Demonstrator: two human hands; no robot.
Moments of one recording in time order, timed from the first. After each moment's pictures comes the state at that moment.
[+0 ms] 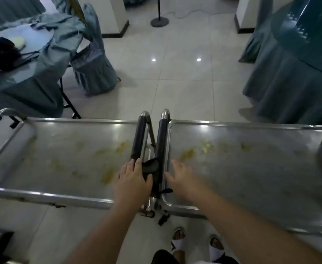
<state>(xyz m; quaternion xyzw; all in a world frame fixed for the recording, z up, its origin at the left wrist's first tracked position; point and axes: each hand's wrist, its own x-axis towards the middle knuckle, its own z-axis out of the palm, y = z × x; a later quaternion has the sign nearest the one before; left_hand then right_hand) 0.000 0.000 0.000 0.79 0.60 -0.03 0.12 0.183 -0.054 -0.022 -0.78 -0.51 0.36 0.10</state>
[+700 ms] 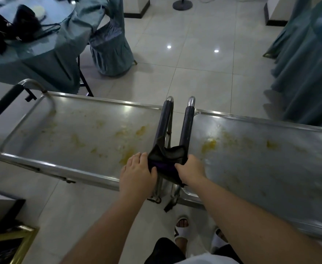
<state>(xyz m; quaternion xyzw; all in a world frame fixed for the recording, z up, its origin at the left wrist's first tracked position) -0.075 0.006 -0.019 0.77 0.62 -0.01 0.14 0.112 -0.021 -0.031 -0.82 -0.33 0.42 0.20</state>
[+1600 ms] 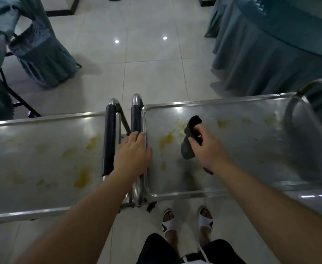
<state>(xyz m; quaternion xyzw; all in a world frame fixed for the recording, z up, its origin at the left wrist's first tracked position) 0.080 0.056 -0.022 0.89 0.44 -0.03 0.15 0.293 -0.090 -0.023 -0.82 -0.40 0.21 0.36</state>
